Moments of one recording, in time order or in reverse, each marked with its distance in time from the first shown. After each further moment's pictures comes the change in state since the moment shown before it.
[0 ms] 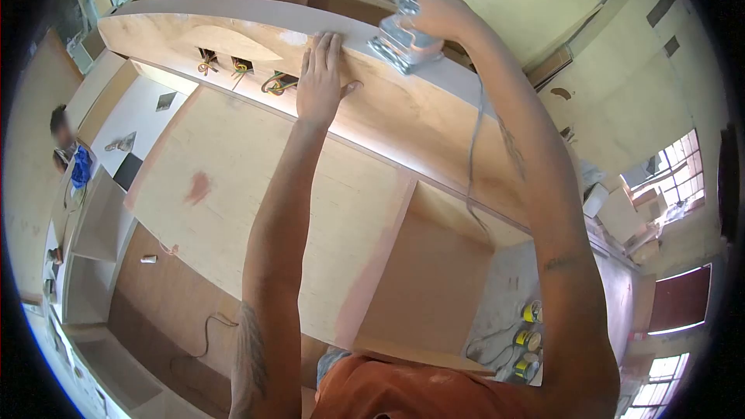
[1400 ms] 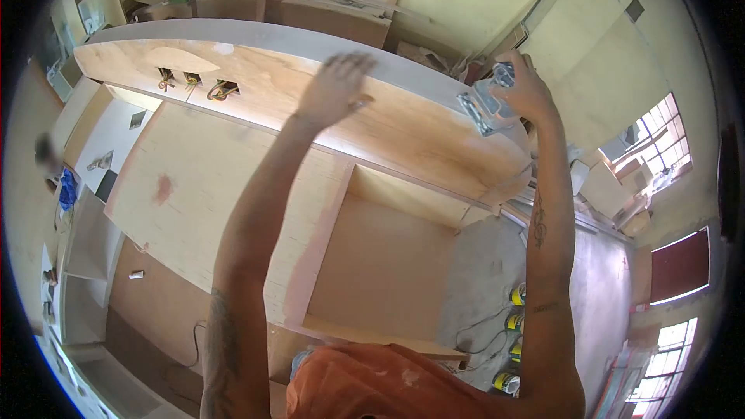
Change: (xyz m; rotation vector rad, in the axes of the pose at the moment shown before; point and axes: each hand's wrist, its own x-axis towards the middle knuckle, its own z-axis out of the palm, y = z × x) left_hand 0.010 0.134 0.022 -0.178 -0.240 0.511; right_hand -0.280 0.146 -0.087 -0.056 0.032 0.544
